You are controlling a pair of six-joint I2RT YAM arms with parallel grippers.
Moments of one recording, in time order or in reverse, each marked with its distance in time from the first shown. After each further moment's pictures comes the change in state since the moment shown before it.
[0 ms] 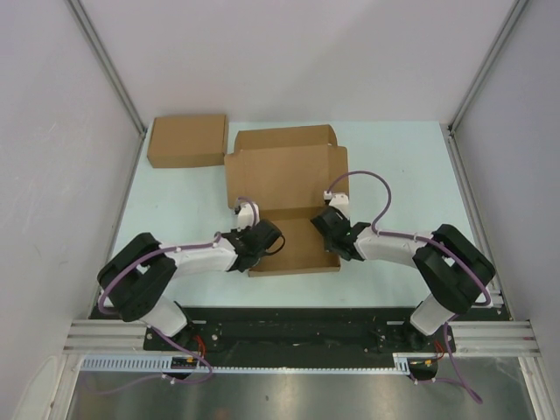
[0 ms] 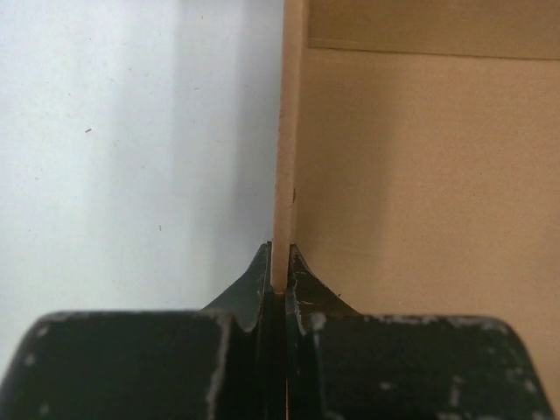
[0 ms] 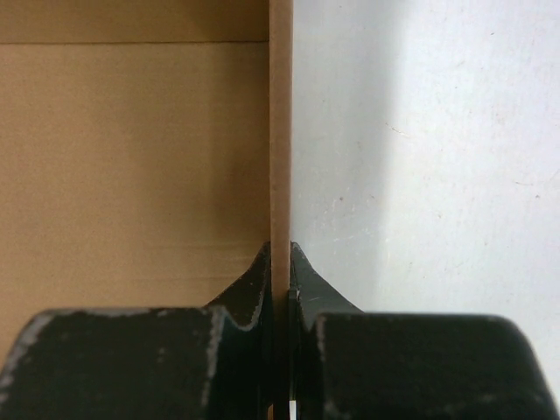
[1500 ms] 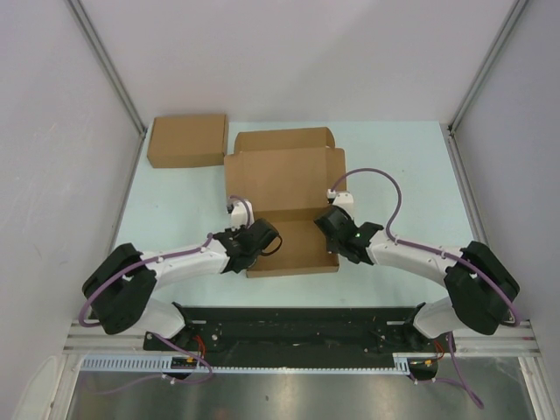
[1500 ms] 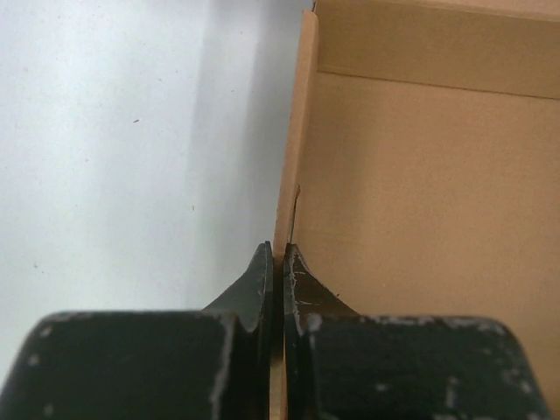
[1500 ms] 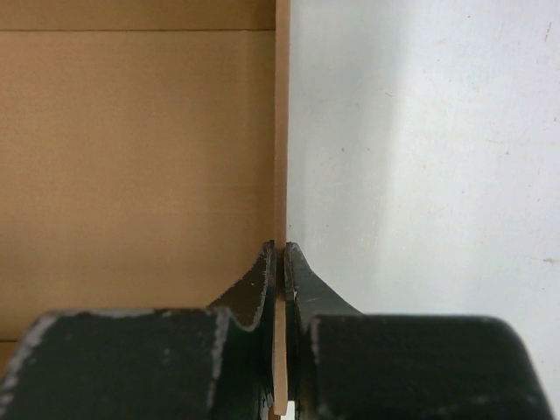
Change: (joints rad) left arm -0.023 -0.110 0.024 -0.137 -0.049 -0.072; right arm 0.047 -0.173 0.021 -0.171 -0.006 0.040
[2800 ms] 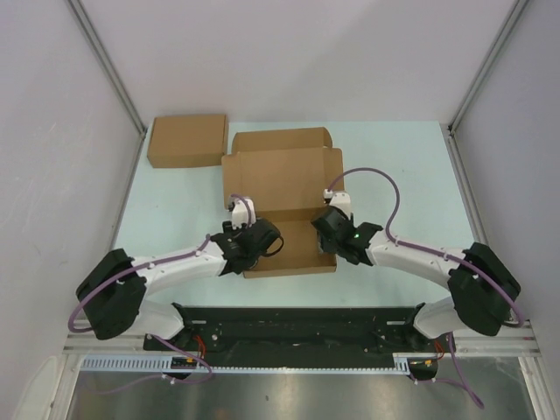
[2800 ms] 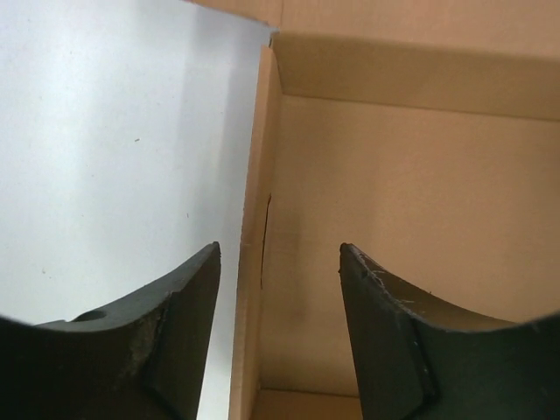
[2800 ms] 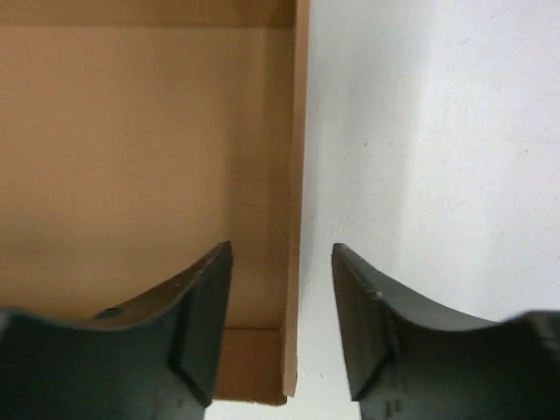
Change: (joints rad) left arm -0.043 -0.035 0.021 -0.016 -0.051 0.008; right arm 0.035 0.010 0.026 -0.024 0.005 0.016
